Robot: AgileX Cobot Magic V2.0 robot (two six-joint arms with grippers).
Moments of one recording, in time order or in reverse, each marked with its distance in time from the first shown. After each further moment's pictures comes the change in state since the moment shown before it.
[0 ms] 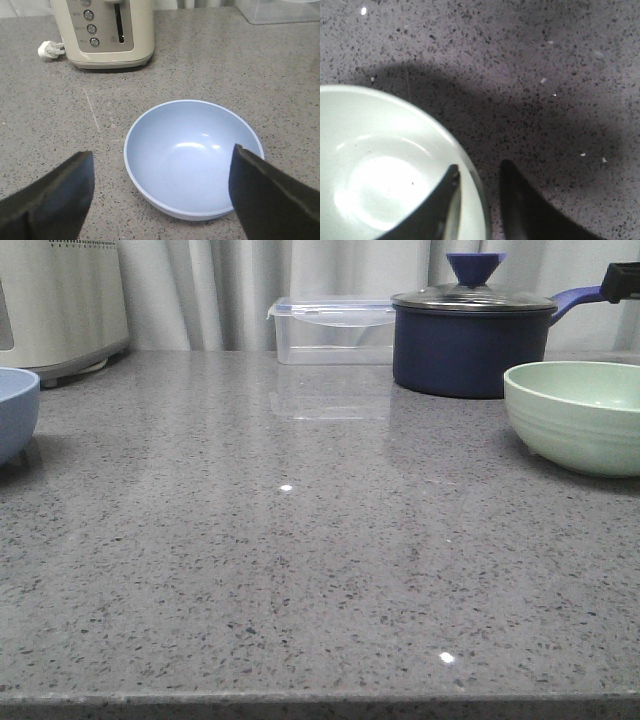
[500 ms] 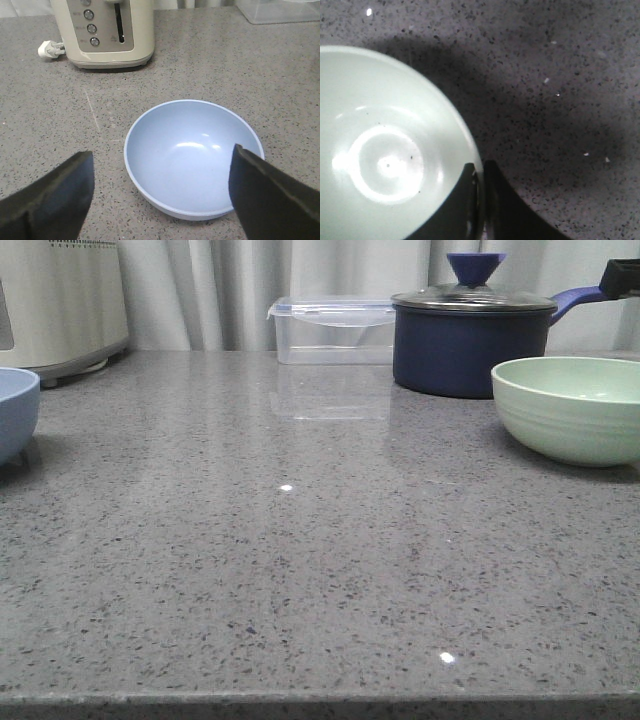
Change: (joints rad) left arm 0.000 0.000 0.000 0.000 0.000 0.000; right arm 0.006 -0.002 -0.004 0.008 0.002 -0.009
